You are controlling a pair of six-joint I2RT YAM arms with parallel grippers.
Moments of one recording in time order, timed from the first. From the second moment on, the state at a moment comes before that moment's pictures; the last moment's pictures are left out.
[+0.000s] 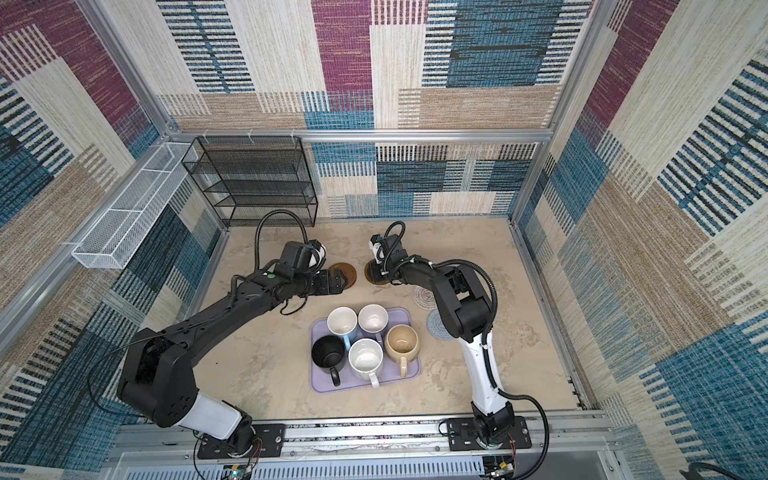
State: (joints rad) left arm -0.46 1.54 1.14 -0.43 0.14 -0.44; right arm 0.47 2.22 1.53 -0.16 -0.23 0.18
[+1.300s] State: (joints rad) left arm -0.46 1.51 1.15 -0.45 0.14 -0.44; right arm 0.48 2.17 1.66 -0.37 -0.21 0.21
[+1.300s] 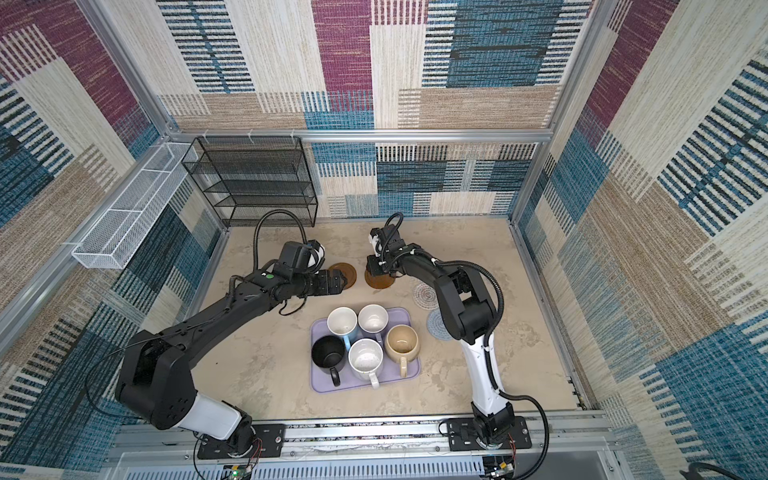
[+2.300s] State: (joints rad) left arm -0.60 1.30 1.09 -0.20 0.48 -0.77; right arm 0.37 1.73 0.96 -0.28 0.00 0.36
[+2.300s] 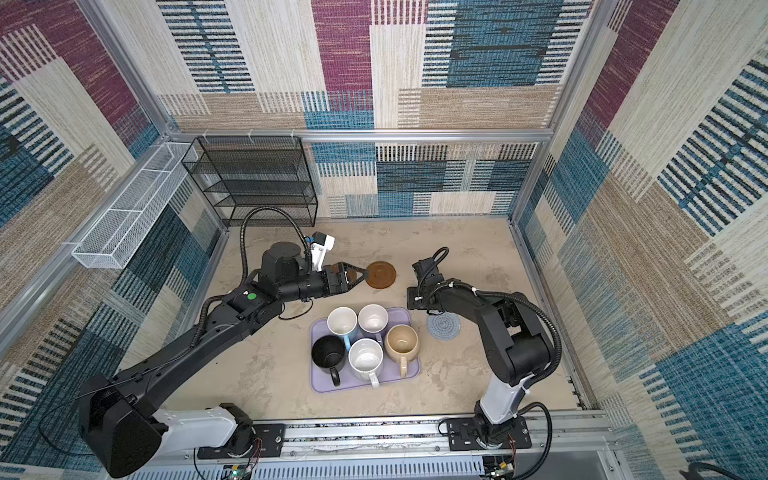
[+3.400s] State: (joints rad) left arm -0.58 1.52 1.15 -0.22 0.47 -0.72; right arm 0.33 1.89 1.01 0.02 0.03 0.37
